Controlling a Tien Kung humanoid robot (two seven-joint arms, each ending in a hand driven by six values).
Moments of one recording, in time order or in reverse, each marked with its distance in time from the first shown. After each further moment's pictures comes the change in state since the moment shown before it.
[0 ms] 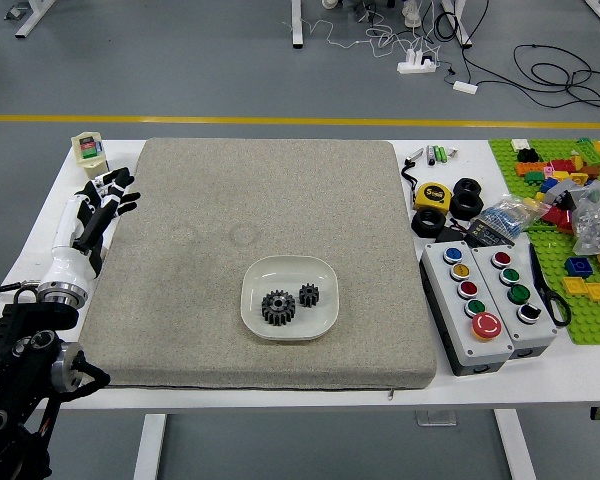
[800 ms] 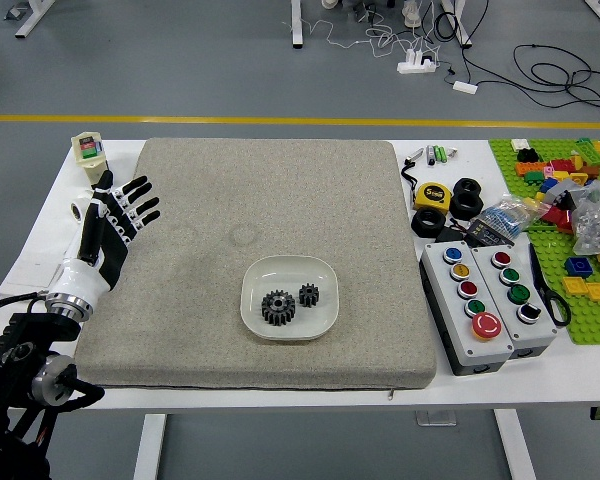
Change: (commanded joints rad) left arm 0.029 -0.004 -0.031 0.003 -0.123 -0.216 0.017; right arm 0.001 0.001 0.006 0.000 -0.008 0.001 -0.001
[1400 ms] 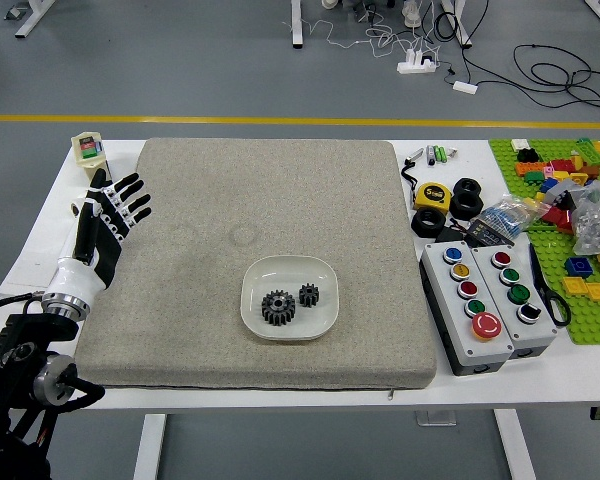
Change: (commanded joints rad) left arm 0.003 -0.010 -0.007 -0.001 0.008 0.046 -0.019; right arm 0.002 0.000 -0.005 0.000 0.009 -0.001 0.004
